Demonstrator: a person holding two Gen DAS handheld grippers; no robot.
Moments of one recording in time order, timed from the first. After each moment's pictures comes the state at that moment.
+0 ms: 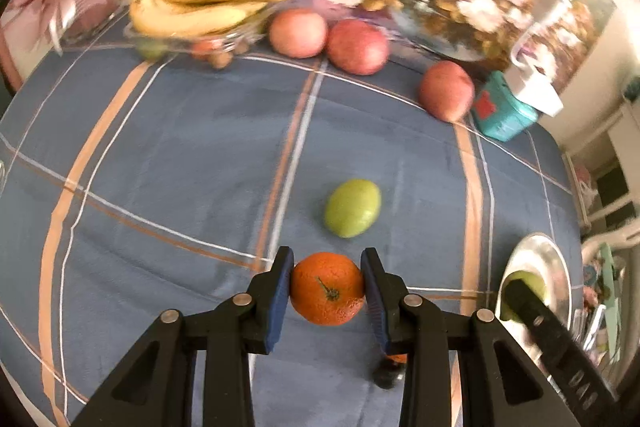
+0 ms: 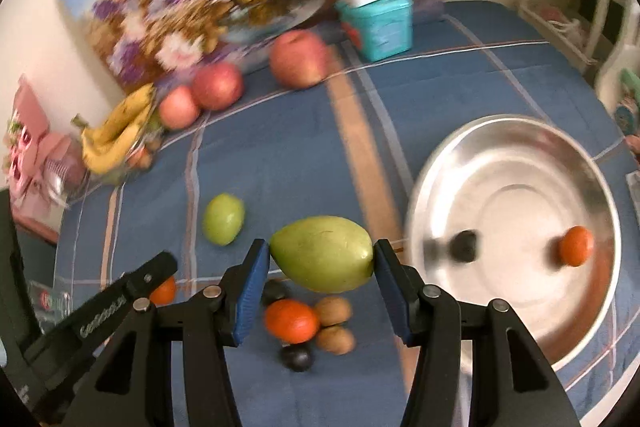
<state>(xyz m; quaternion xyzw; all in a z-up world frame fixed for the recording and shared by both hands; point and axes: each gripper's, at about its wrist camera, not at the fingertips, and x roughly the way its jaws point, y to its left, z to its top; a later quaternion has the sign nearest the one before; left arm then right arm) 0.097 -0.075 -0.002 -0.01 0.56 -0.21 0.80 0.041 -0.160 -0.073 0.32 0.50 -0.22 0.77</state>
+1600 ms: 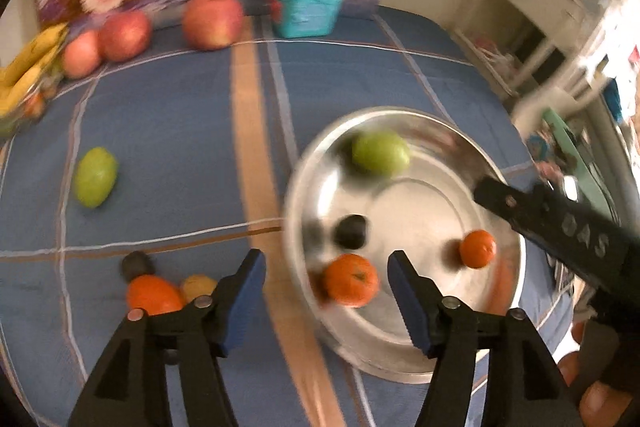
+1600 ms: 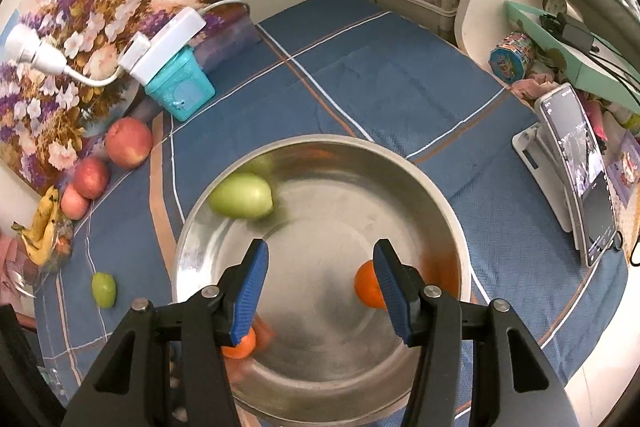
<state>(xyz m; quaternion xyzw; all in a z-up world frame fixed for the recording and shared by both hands) -0.011 -0.220 -0.004 0.10 0.55 -0.36 0.74 -0.069 -0.289 -0.089 0.37 0.48 -0.35 0.71</state>
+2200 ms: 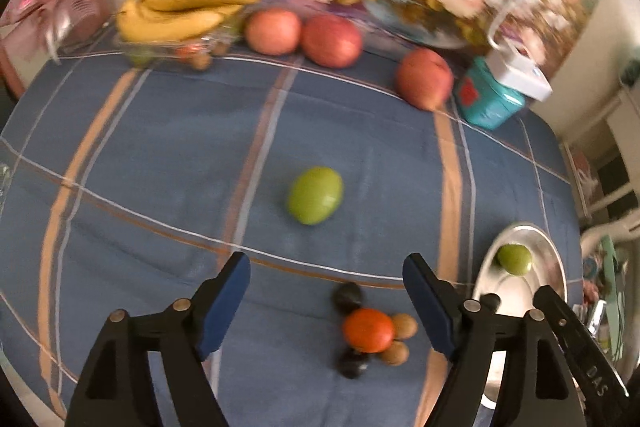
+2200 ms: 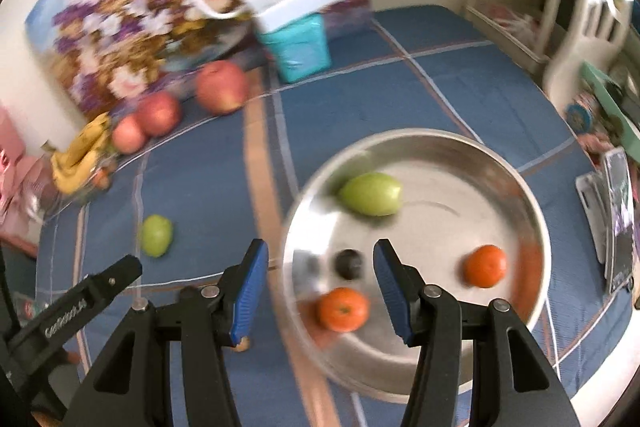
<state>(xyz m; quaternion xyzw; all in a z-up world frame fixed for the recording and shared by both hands) 0.083 -0.094 0.014 0.00 0.57 -0.20 0.80 0.001 -0.210 -0.060 0.30 0.51 -0.25 0.77</state>
